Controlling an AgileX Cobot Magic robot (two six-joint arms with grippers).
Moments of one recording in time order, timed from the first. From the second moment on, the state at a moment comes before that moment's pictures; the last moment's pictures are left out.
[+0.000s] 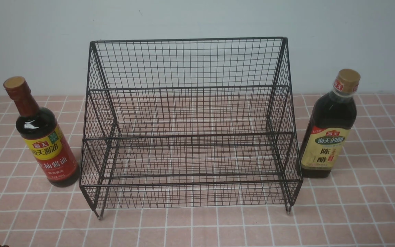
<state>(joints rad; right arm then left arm) 0.07 -0.01 0.02 -0.01 0.39 0.13 -0.04 -0.01 0.02 -0.04 0.39 0.07</state>
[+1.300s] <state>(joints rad) 0.07 0.22 -0.16 0.09 -0.24 0.42 -0.04 -0.01 0.02 -0.04 0.39 0.07</state>
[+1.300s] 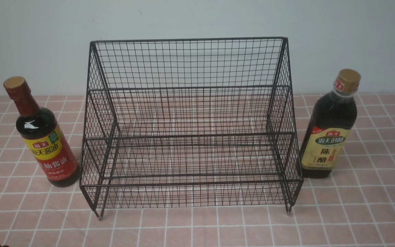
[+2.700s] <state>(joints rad) 0.16 1.40 -0.68 -0.20 -0.38 0.22 -0.04 -0.01 0.02 -0.04 0.39 0.07</state>
